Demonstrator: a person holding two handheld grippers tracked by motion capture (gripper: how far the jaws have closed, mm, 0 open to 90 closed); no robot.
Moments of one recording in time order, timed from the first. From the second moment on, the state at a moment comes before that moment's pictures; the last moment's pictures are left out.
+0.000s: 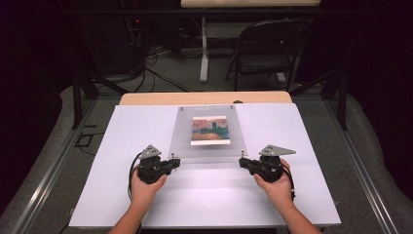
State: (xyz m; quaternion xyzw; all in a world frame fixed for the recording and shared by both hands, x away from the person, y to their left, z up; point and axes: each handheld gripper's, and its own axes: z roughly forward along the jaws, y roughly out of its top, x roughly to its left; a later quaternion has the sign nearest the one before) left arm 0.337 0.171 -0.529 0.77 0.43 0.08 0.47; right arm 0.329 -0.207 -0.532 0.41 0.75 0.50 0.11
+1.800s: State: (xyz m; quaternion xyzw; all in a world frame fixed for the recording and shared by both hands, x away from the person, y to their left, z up) left arm 0.352 0.166 -0.562 0.78 0.44 0.09 0.44; right arm 0.342 -0.200 -0.564 0.43 0.77 0.46 0.12
